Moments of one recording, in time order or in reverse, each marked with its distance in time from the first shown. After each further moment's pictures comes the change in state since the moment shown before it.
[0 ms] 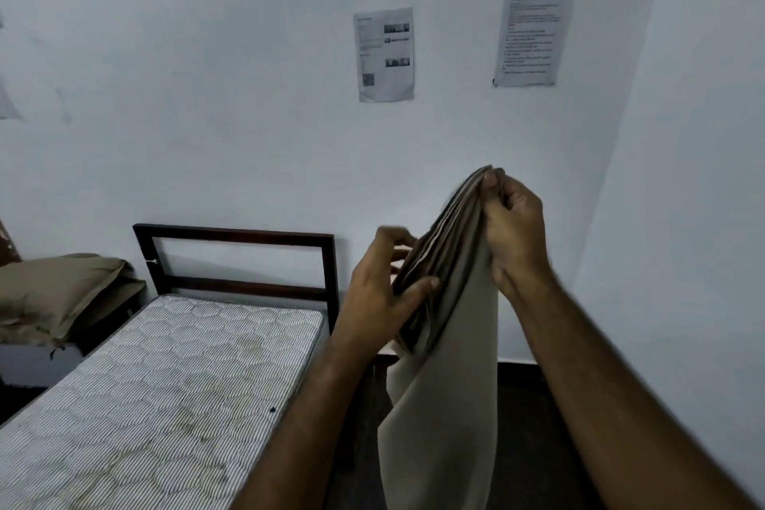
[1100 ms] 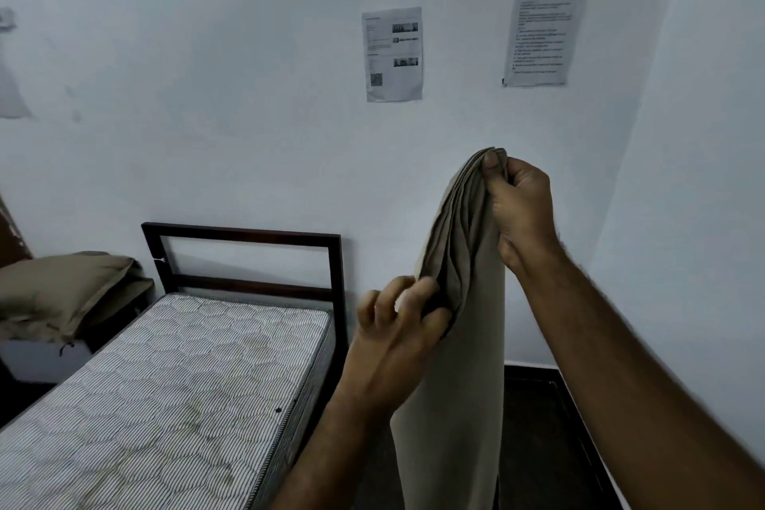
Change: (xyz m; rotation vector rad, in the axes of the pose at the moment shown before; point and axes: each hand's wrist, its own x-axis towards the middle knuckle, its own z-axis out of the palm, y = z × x) left_hand -0.050 -0.023 0.011 0.859 -0.032 0.410; right_hand 0.034 0.007 0.015 0.020 -0.044 0.009
